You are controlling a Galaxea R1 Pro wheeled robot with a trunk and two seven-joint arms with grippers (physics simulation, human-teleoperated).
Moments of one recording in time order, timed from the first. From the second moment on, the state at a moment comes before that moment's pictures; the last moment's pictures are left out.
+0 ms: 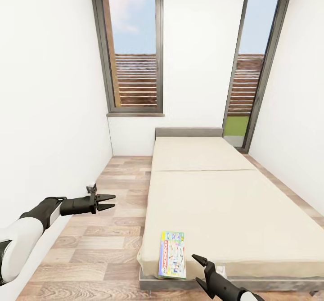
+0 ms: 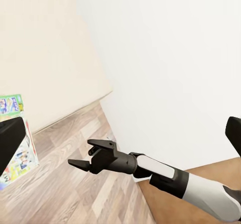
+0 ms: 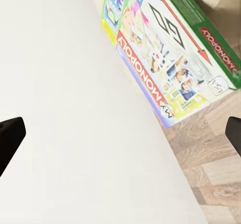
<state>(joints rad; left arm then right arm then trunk) -0.98 0.30 0.20 -0.19 -0.14 0.69 -1.56 -0.41 -0.04 -0.19 -0.30 -0.85 0.59 0.65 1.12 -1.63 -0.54</state>
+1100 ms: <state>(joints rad) -0.98 0.30 0.20 -0.19 -0.14 0.69 -1.56 -0.44 -0.04 -0.19 -0.31 -0.84 0.55 0.63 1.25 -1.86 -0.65</state>
